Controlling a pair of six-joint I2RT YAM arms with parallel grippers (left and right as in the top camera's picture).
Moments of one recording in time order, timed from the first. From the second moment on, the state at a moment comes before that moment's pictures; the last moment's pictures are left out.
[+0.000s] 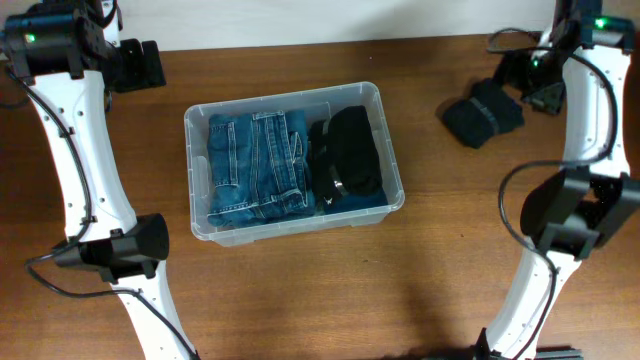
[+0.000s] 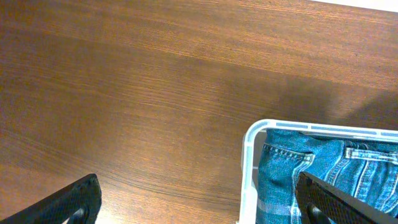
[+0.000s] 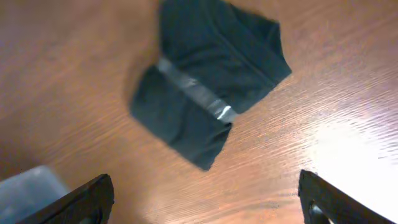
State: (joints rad) left arm 0.09 2.29 2.91 -1.68 -0.09 -0.07; right arm -0.28 2.31 2.35 -1.36 -0.13 0.26
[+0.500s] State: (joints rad) left arm 0.09 2.29 2.91 -1.68 -0.09 -0.07; right arm -0.28 2.44 2.32 -1.26 -0.13 0.43
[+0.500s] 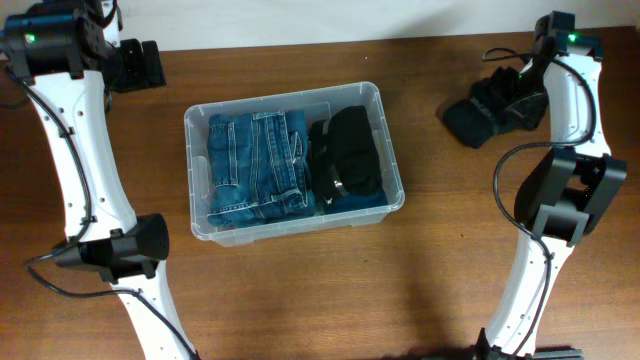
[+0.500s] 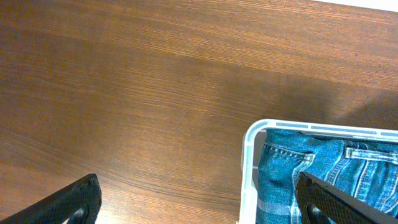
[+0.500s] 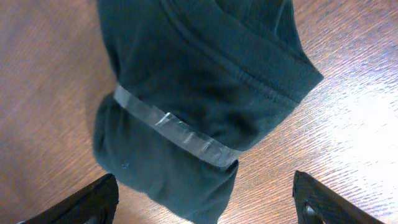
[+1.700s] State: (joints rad) left arm 0.09 2.29 2.91 -1.68 -0.09 -0.07; right arm -0.23 2.44 2.14 -1.24 -0.12 0.31
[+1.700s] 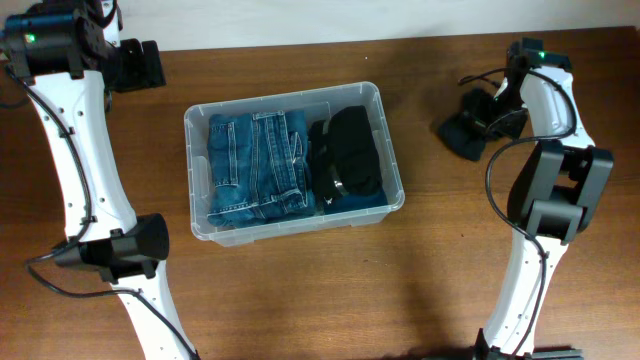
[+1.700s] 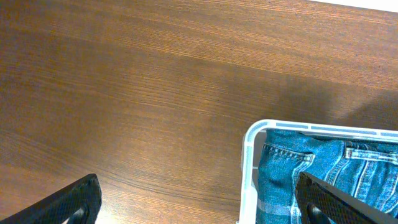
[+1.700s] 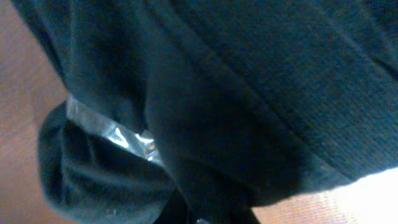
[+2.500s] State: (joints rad) left arm 0.09 2.29 2.91 -1.68 -0.09 -0.07; right arm 0.07 2.16 2.70 -1.69 -0.42 0.00
